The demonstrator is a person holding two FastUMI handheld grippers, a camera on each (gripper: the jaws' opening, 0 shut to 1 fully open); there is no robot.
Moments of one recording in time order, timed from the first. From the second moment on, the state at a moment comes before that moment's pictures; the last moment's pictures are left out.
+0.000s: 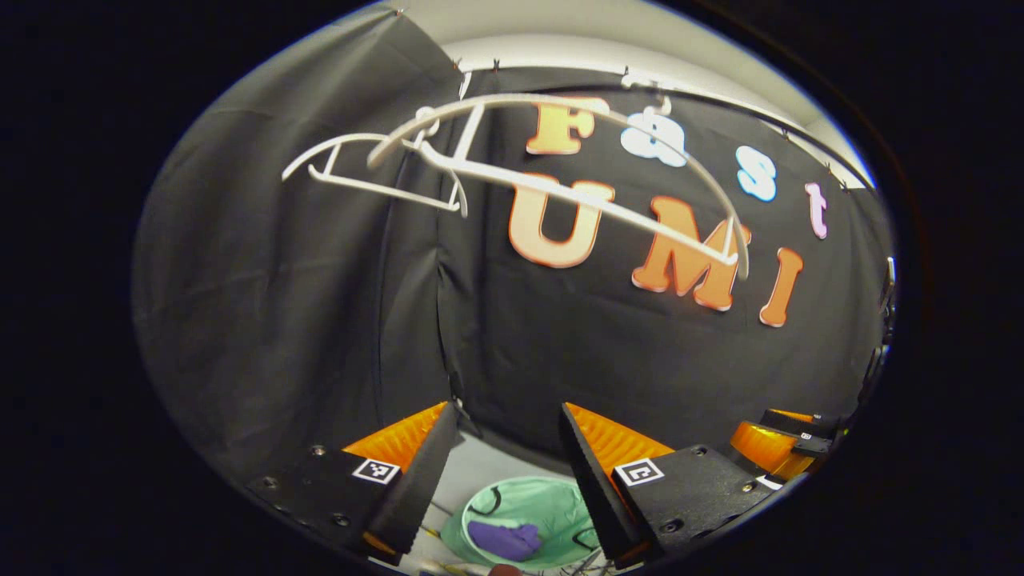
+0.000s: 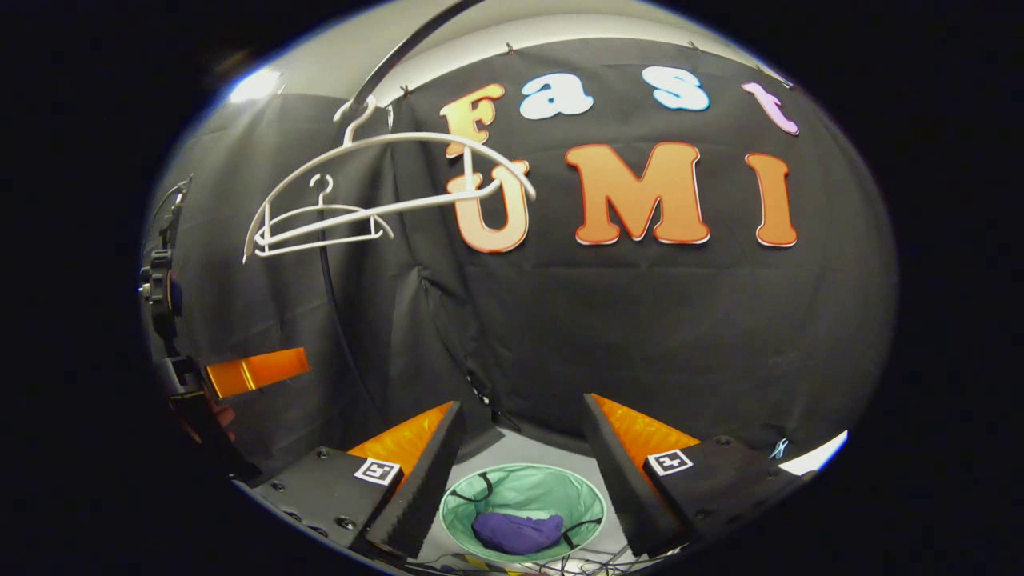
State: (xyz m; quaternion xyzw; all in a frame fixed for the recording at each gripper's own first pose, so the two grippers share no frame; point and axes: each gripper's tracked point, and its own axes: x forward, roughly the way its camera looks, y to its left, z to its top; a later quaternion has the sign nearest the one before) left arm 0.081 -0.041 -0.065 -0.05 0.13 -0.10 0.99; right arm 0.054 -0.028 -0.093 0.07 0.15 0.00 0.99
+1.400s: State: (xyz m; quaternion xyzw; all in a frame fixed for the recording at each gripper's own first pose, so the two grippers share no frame) left arm 0.090 -0.036 -0.018 -0.05 -0.04 -0.07 1.00; right arm 0.037 -0.066 0.030 0.02 -0.01 -0.03 1.00
